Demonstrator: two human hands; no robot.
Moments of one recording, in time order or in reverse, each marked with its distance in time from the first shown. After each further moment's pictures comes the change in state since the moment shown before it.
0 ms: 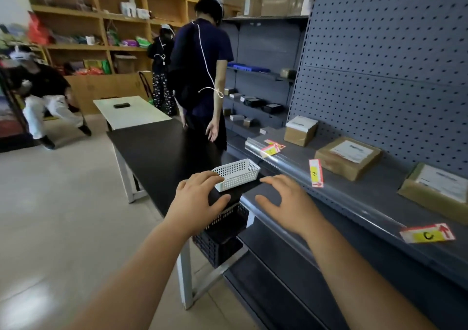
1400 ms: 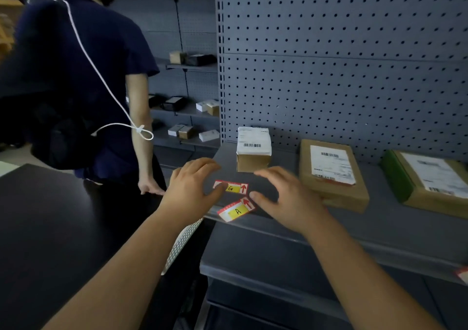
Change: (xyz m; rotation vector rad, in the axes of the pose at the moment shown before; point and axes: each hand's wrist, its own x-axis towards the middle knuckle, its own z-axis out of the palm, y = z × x) left_hand 0.359 -0.062 0.184 -0.284 -0.180 0.490; right_hand 0.216 0.126 0.001 -0.247 0.246 0.402
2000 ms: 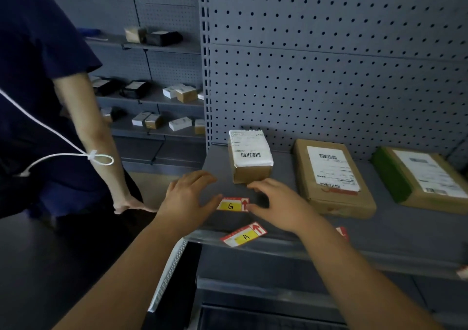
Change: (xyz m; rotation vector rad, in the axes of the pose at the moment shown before) left_hand 0.051 -0.063 0.037 -0.113 -0.195 0.034; right_hand 0.065 0.012 0.034 -0.043 -0.272 0.238
